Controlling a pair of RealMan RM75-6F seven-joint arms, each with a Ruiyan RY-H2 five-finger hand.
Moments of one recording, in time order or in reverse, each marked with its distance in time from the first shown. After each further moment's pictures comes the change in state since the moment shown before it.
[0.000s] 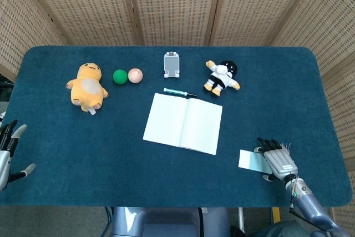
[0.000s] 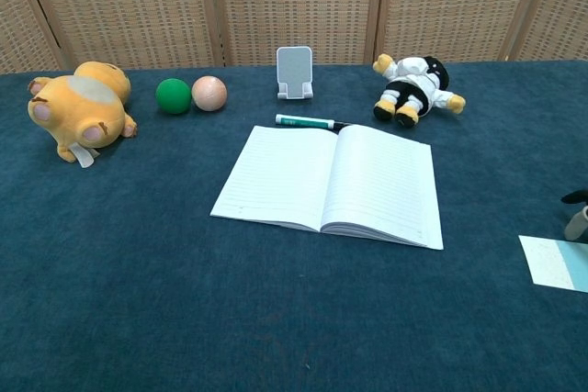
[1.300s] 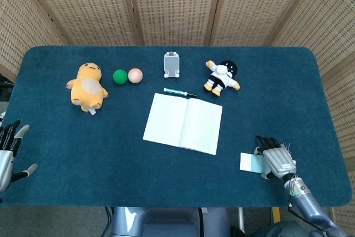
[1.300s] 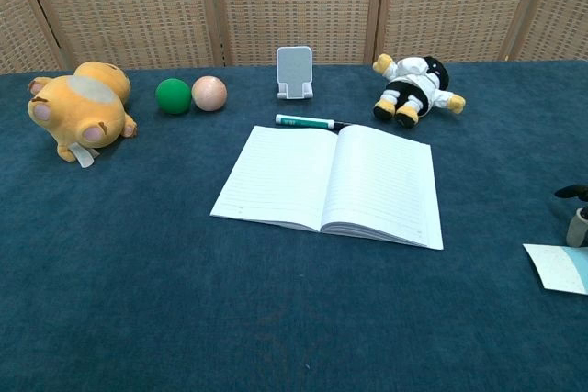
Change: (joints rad) left arm -0.004 -0.008 0.002 -0.004 -0.001 -0.008 0.022; right arm -0.019 -0.057 0.001 0.089 -0.080 0.046 0.078
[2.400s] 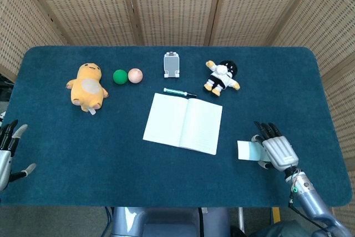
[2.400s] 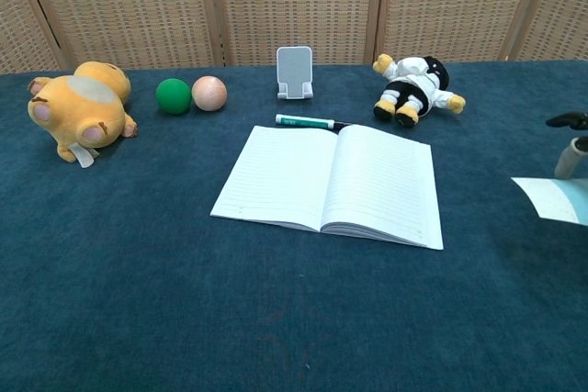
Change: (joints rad) left arm 0.000 0.007 -0.003 0.001 -0.004 0.000 -0.017; right arm 0.007 0.079 0.065 -0.110 -0.087 0.141 -0.044
